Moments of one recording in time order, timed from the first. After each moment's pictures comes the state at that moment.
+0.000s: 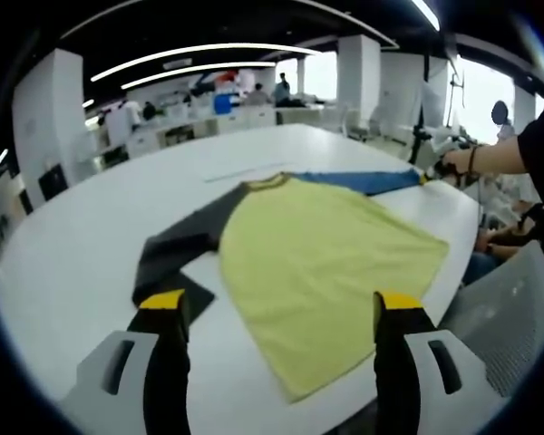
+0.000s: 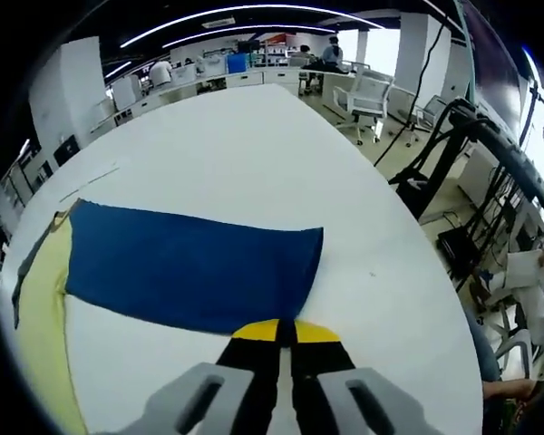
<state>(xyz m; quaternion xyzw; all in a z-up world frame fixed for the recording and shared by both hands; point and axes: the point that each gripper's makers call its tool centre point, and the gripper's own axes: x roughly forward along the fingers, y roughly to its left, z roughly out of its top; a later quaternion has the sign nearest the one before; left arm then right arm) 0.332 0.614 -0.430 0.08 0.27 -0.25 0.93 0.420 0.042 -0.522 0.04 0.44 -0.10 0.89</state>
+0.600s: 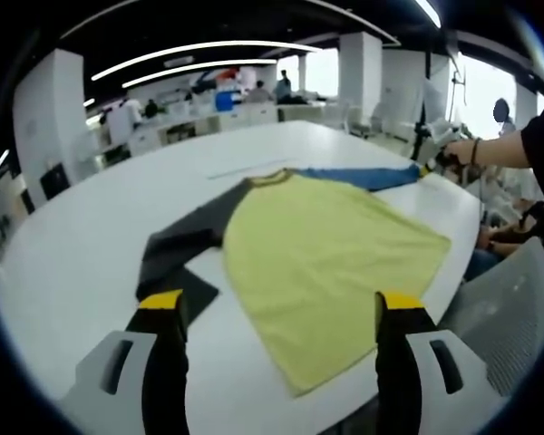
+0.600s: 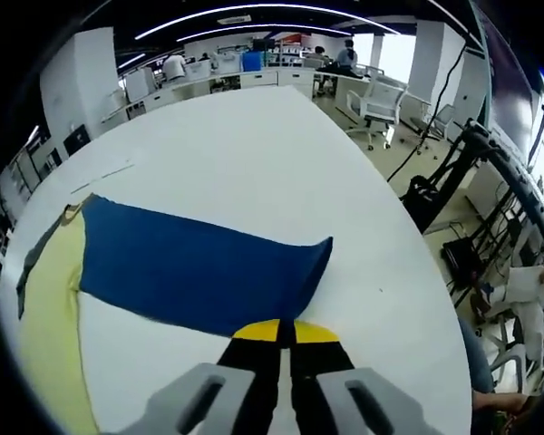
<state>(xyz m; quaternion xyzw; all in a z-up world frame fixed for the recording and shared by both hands) 0.330 0.620 -0.432 0.08 0.28 -0.24 0.93 0.429 0.056 -0.503 0.03 0.45 -0.08 0.89</state>
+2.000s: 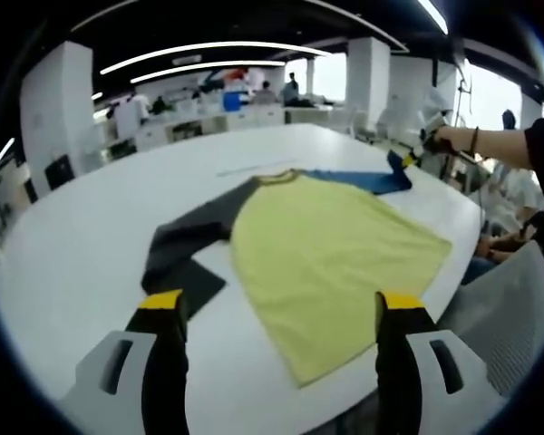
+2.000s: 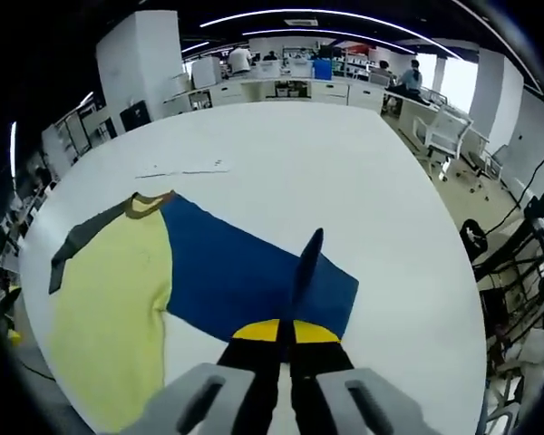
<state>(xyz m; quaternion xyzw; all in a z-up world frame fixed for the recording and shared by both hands) 0.322 0.632 -0.432 0.06 0.27 -0.23 0.93 0.485 0.161 -0.468 -0.01 0.44 0.06 0.90</state>
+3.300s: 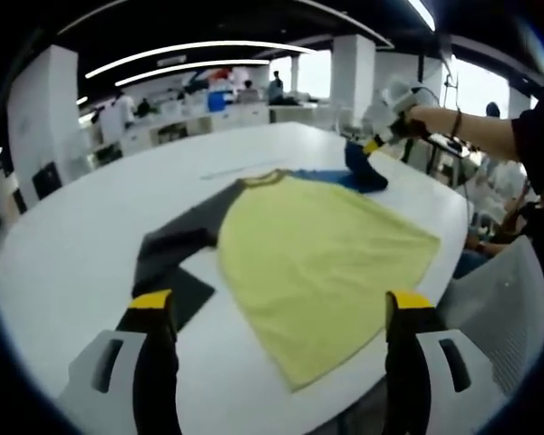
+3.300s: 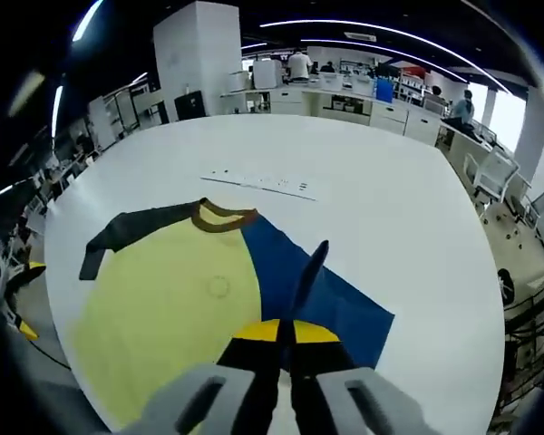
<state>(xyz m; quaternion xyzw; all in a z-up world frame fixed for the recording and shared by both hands) 0.324 0.621 -0.427 0.07 0.28 -0.27 0.92 0.507 0.273 -0.437 -0.06 0.41 0.18 0.89</state>
